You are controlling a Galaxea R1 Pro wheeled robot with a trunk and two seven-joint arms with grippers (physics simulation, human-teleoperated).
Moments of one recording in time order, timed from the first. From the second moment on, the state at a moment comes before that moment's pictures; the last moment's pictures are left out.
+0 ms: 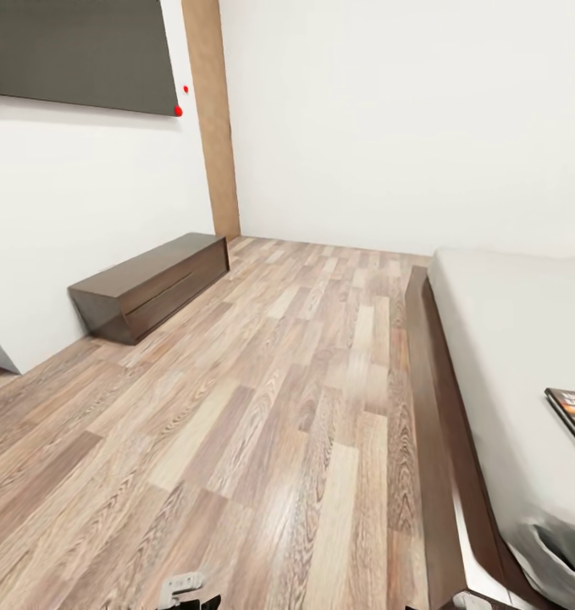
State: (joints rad) left arm -0.44 0.03 0.60 -0.04 -0.36 -0.16 -0.43; right arm -0.32 -0.20 -0.45 -0.24 0.05 0.07 0.71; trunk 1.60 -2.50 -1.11
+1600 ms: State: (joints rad) left arm -0.44 0.03 0.60 -0.04 -0.36 -0.16 -0.43; right arm -0.34 -0.20 -0.45 -0.24 0.04 0.06 0.71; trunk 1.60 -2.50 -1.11
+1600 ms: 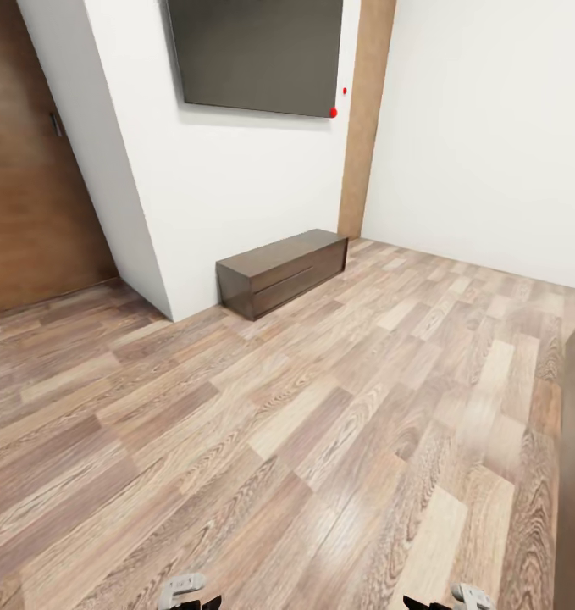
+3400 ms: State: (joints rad) left arm -0.44 0.03 0.60 -0.04 -0.35 -0.16 -0.43; right arm -0.34 -0.20 -0.45 -0.24 0.04 0.06 0.72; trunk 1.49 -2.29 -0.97
